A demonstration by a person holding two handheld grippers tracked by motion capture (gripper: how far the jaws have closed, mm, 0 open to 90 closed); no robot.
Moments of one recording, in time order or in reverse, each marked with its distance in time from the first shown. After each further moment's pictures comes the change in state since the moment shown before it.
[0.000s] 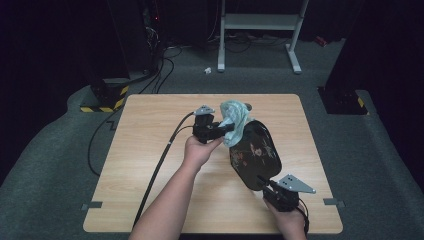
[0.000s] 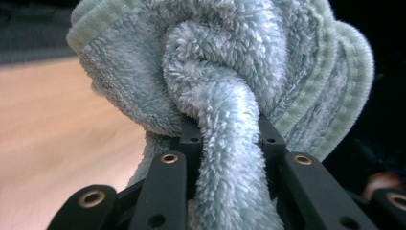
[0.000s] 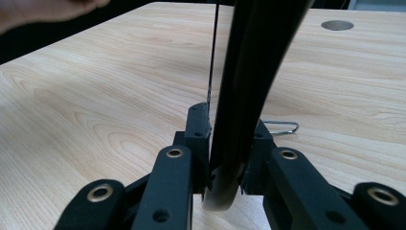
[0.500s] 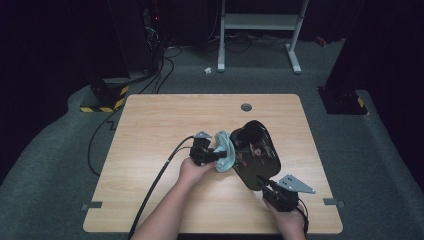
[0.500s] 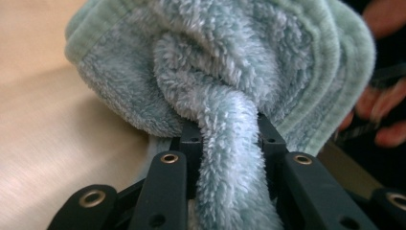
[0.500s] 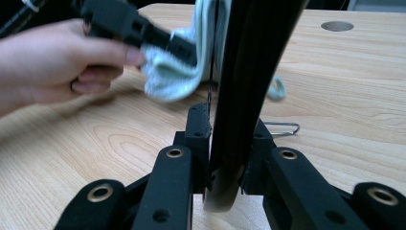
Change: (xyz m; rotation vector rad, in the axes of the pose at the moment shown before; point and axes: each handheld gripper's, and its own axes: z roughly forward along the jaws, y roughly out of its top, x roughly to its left) left arm 0.025 -0.090 0.020 0.201 -0.039 -0.063; right arm 0.001 0.000 0.001 -0.005 -0.001 0.000
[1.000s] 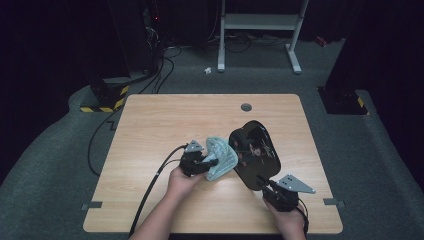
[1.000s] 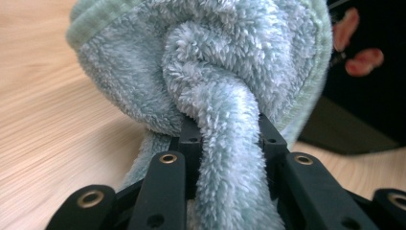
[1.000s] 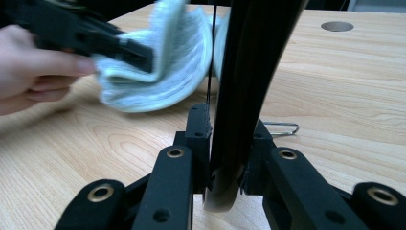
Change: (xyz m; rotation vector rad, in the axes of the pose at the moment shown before) left arm -0.020 -0.031 -0.056 -0.057 0.144 0.141; right arm 0.000 0.000 0.000 0.000 0.000 -0.002
